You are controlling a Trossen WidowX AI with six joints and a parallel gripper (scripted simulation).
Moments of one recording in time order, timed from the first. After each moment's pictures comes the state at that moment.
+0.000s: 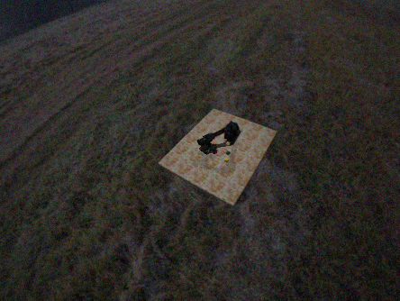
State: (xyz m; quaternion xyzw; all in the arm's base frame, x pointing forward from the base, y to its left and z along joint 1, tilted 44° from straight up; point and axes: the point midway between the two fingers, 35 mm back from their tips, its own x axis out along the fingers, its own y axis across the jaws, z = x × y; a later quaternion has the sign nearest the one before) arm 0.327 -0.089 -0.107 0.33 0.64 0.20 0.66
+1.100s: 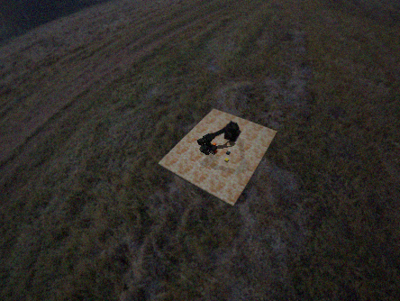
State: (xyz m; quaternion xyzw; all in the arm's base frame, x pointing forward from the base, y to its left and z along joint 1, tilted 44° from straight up) arm 0.327 -0.090 -0.106 0.33 0.64 0.20 0.66
